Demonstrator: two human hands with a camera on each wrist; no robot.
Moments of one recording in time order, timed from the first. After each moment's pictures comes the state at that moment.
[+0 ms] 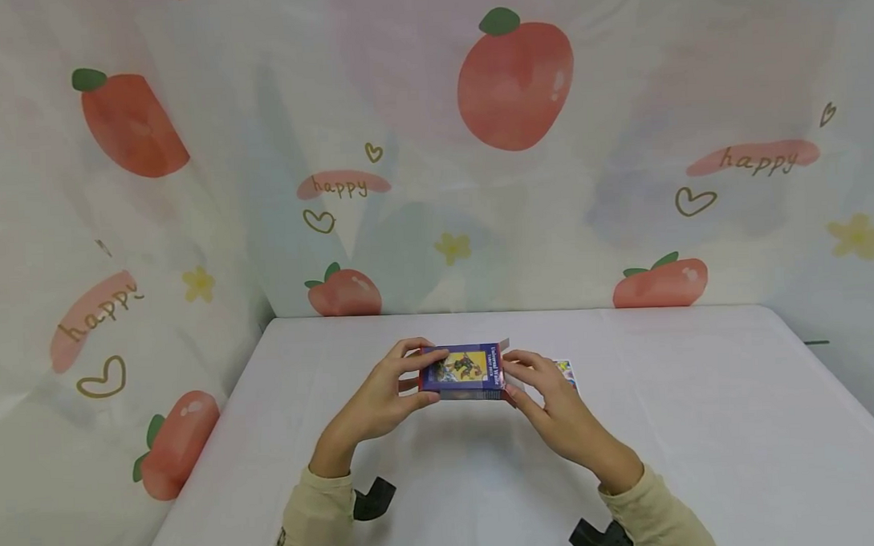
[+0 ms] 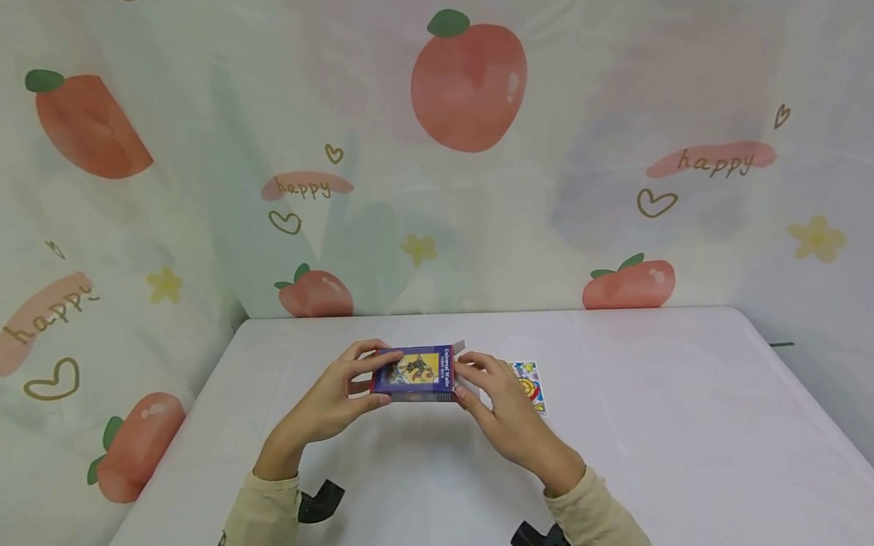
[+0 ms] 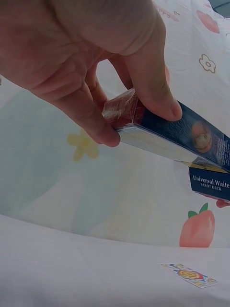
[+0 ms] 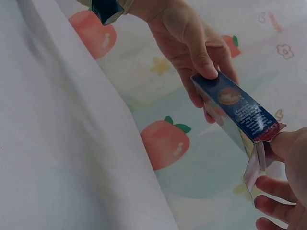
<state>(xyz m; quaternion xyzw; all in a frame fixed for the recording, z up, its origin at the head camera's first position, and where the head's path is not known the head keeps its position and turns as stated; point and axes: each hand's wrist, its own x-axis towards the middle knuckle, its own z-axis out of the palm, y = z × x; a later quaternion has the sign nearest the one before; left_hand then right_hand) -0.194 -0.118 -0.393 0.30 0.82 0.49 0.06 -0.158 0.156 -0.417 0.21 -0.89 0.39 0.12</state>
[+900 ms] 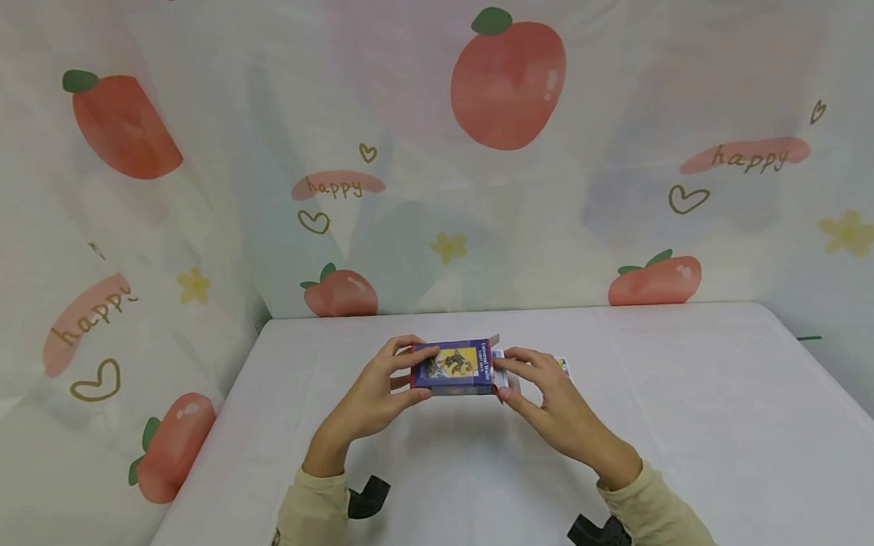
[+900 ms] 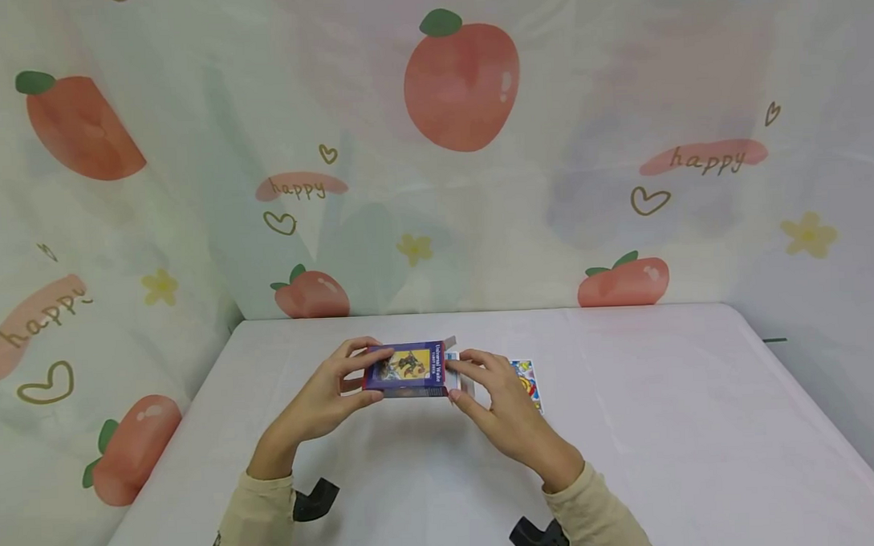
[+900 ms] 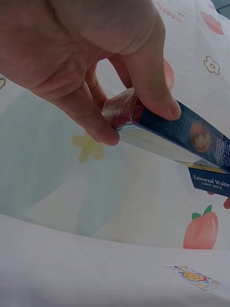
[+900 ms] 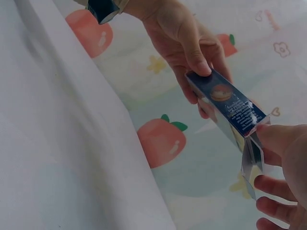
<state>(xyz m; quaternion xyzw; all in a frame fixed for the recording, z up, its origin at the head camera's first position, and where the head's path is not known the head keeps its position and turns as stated) -0.194 -0.121 -0.392 0.28 0.82 0.49 0.05 -0.158 0.160 -0.415 0.21 -0.89 0.38 0.12</state>
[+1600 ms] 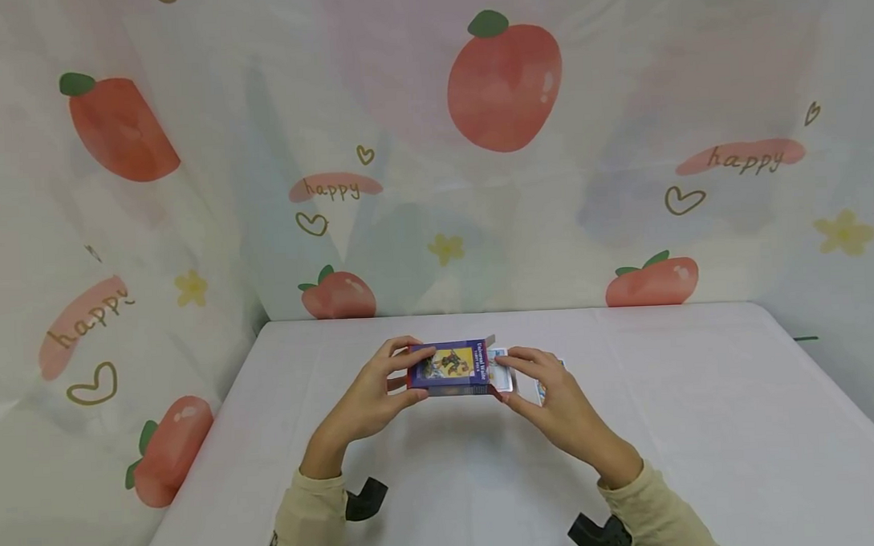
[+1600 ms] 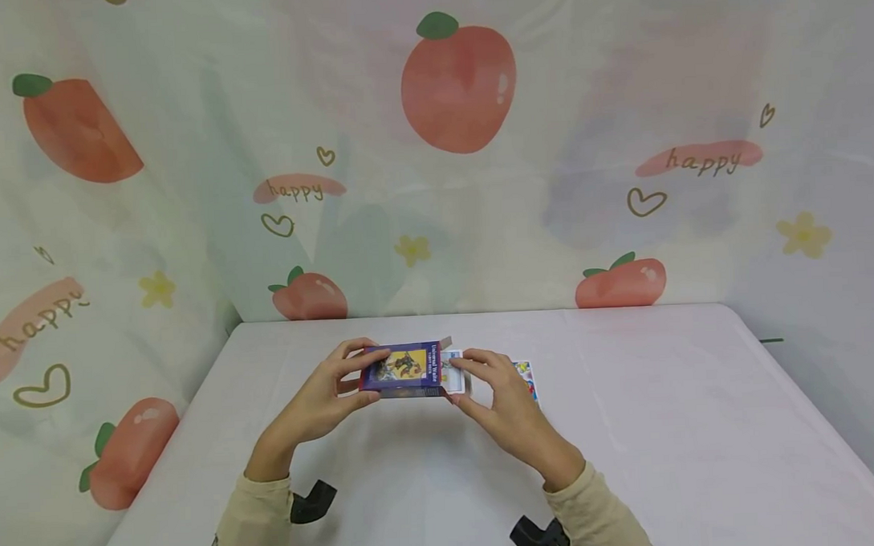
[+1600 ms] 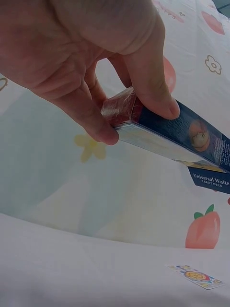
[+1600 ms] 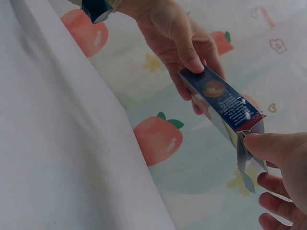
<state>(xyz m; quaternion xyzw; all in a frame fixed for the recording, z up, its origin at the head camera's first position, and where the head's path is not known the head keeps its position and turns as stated) -0.193 -0.121 -0.391 0.27 0.82 0.50 0.05 -0.161 0.162 -0.414 0.18 -0.89 0.39 0.13</state>
